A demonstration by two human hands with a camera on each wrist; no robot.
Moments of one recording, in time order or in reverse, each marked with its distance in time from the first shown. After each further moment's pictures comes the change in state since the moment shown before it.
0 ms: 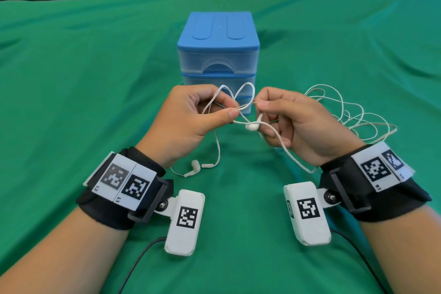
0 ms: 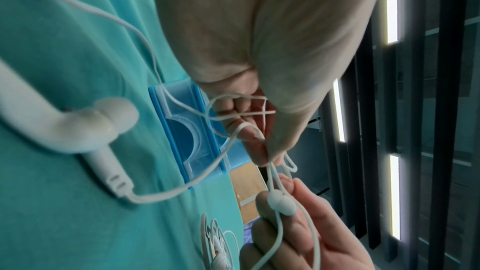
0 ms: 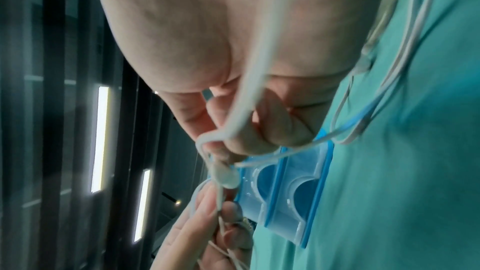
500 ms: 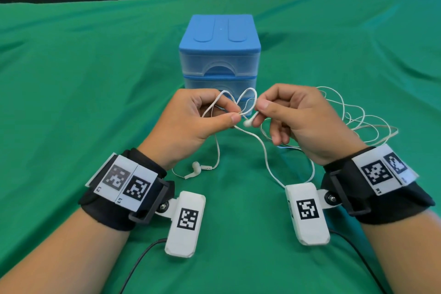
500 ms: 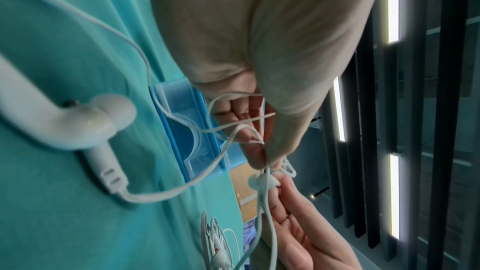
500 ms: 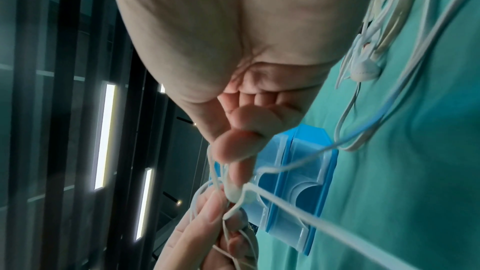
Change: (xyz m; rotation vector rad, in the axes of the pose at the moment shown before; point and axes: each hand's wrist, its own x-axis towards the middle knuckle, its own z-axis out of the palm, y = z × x) left_hand -0.001 0.002 0.000 0.019 -0.020 -0.020; right_hand 0.001 -0.001 -0.005 -0.283 0.147 -0.175
